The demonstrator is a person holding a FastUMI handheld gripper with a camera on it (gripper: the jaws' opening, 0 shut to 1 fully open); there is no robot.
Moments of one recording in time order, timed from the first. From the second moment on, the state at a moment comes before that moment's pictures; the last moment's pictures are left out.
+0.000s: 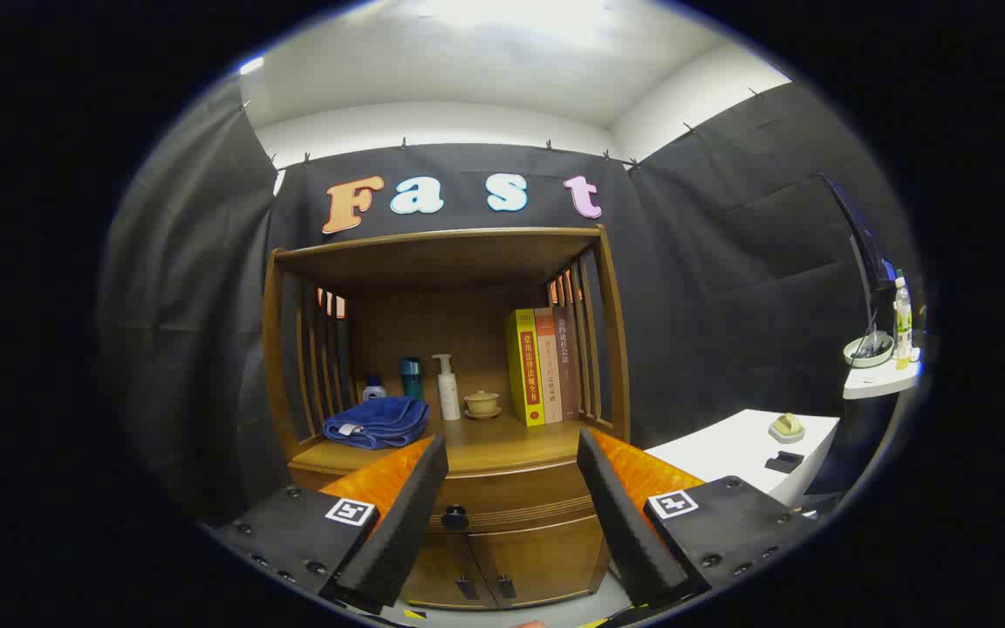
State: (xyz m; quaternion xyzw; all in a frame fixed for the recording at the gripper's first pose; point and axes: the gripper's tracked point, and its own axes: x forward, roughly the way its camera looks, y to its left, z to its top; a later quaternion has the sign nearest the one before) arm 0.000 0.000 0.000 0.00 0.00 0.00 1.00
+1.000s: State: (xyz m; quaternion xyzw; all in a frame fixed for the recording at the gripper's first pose) arm -0.002 0.002 -0.004 0.00 0.00 0.00 1.00
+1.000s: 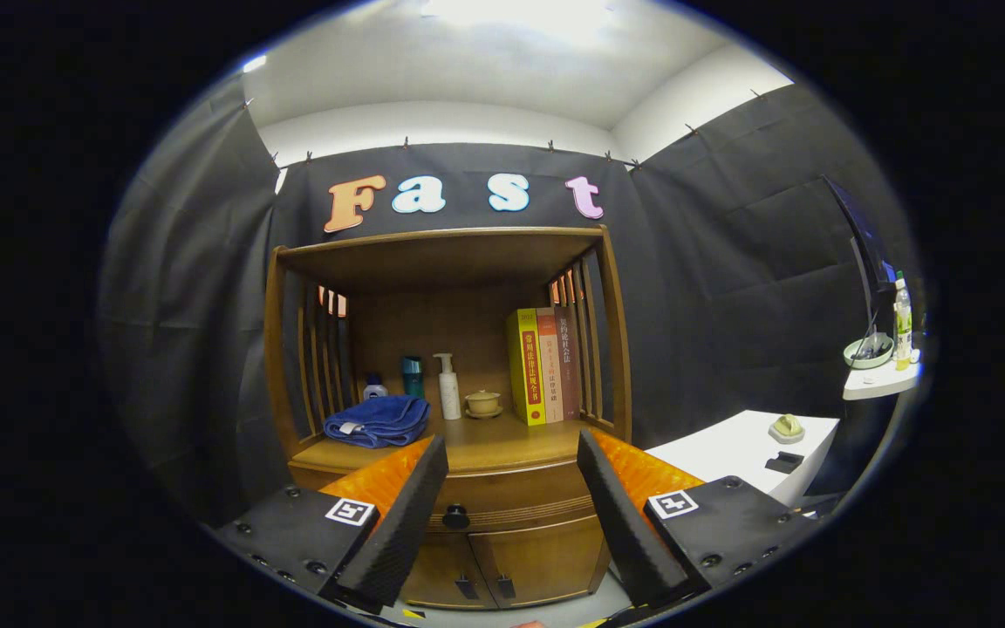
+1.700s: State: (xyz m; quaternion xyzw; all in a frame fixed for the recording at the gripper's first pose) arm 0.000 0.000 -0.011 0.00 0.01 0.00 1.00
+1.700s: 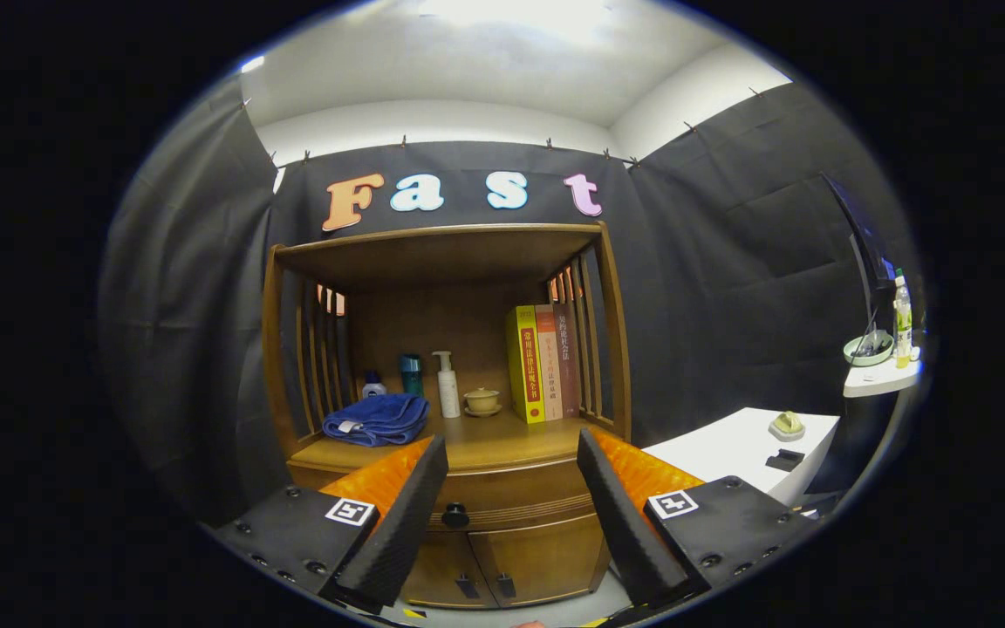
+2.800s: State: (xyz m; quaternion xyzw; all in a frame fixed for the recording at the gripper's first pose) arm 0.032 0.021 -0.077 0.00 0.03 0.03 1.00
